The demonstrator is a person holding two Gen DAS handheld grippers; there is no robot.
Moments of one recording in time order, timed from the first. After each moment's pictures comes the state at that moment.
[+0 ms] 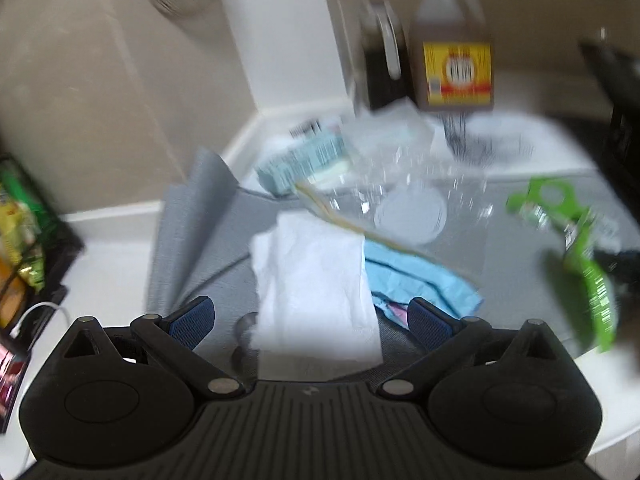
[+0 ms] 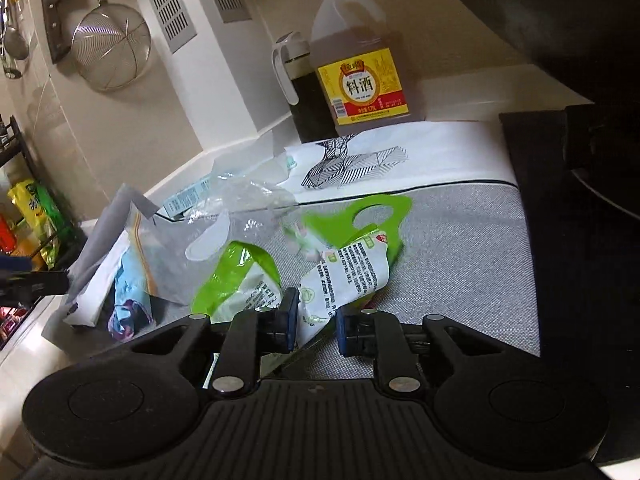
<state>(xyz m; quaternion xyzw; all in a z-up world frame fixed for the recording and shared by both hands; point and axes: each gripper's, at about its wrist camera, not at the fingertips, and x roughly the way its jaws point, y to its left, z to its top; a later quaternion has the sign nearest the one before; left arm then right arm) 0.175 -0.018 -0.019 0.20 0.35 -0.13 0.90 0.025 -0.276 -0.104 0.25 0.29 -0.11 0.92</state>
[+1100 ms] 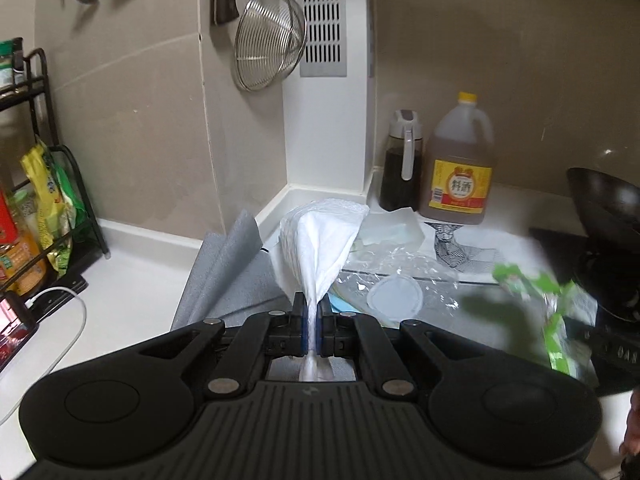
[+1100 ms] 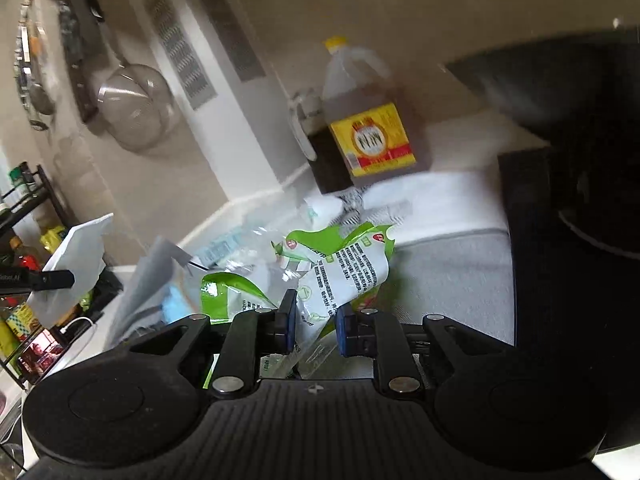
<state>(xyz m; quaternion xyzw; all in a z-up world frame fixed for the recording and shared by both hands) 0.094 0.021 0.060 0.06 0.26 -0.12 0.96 -0.010 -0.276 -0.054 0.27 0.22 -0.10 0.93</state>
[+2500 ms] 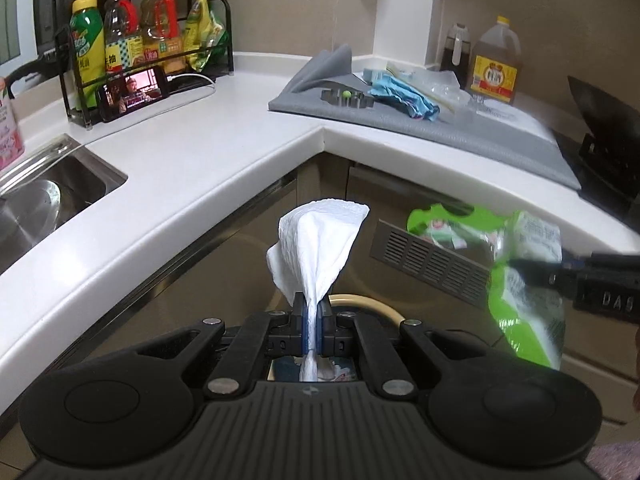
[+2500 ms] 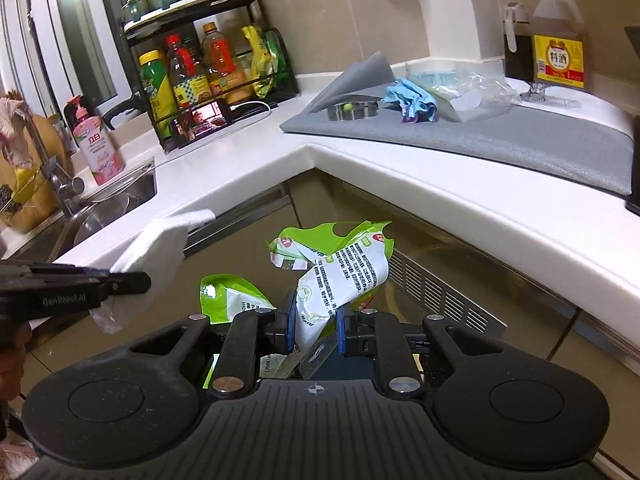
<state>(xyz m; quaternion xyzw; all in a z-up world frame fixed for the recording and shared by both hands) -0.212 0.100 -0.066 0.00 0.35 0.01 0.94 -0.159 -0.105 -0.062 0.13 0.35 0.15 0.91</state>
